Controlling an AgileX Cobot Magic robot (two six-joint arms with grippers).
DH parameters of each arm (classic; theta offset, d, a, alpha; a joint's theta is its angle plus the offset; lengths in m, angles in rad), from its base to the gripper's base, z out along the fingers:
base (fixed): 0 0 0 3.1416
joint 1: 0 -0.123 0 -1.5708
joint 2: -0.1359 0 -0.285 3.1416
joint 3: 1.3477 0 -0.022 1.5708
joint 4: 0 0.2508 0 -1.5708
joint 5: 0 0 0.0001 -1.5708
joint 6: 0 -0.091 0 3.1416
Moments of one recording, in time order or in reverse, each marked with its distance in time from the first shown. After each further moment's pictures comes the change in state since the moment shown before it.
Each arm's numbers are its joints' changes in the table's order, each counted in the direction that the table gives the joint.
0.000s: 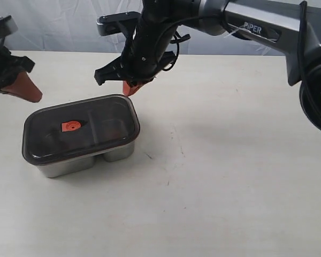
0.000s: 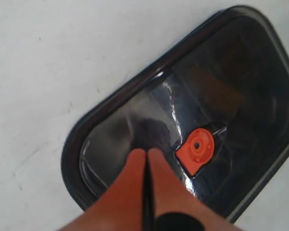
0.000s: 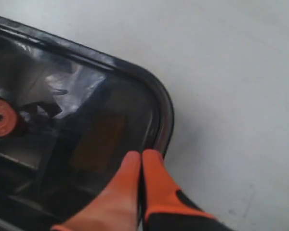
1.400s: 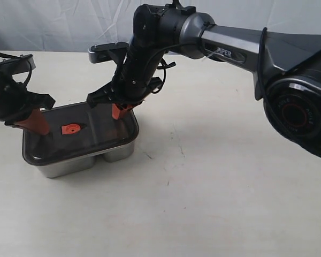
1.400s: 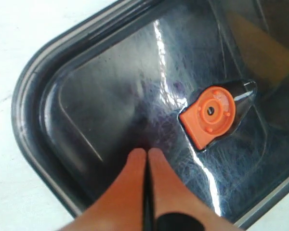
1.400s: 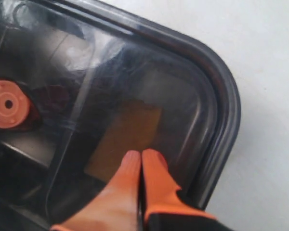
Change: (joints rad) left arm 0.103 0.044 0.216 0.124 -0.182 0.170; right arm -0.029 -0.142 -0.029 0.121 0.033 0.080
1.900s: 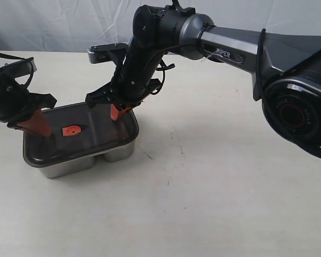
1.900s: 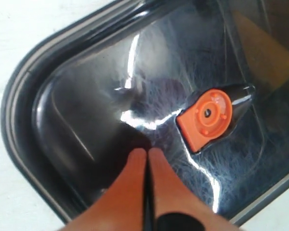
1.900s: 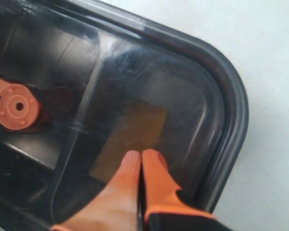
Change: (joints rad) left arm -0.002 -0.061 -0.015 -0.022 0.034 0.024; right arm 0.000 -0.006 -0.006 0.017 0.000 0.000
